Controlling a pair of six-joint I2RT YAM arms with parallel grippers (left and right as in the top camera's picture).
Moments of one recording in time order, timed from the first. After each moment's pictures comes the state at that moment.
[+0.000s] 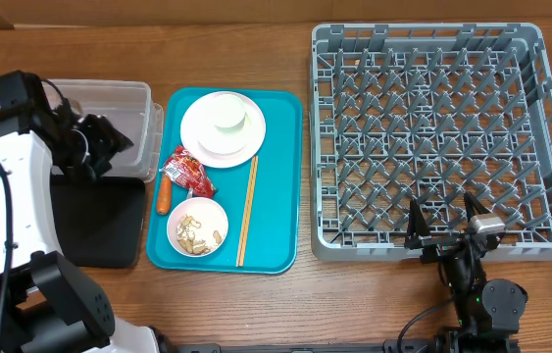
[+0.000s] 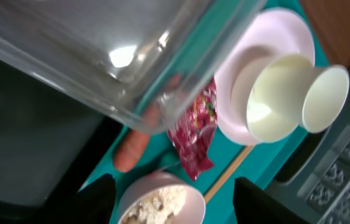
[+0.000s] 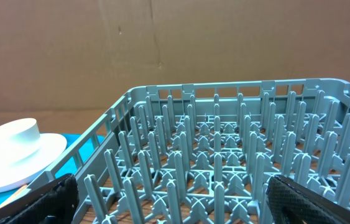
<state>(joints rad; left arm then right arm) 0.36 1.70 1.48 -1.14 0.38 -0.34 -0.08 0.01 0.02 -0.01 -0.23 0.10</state>
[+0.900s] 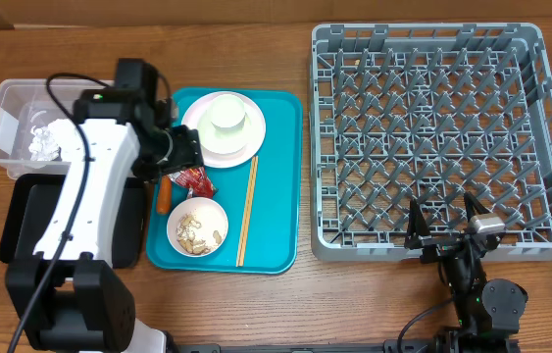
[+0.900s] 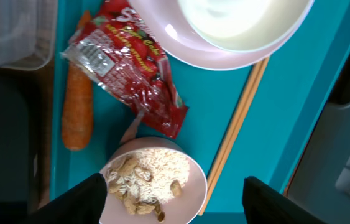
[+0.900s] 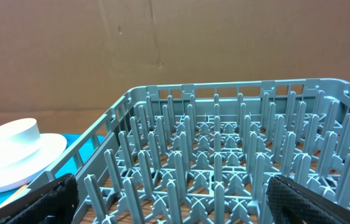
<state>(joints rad) -0.06 1.70 1.48 -1.21 0.16 -0.25 -0.08 0.01 0.02 -0.01 -0.23 0.10</state>
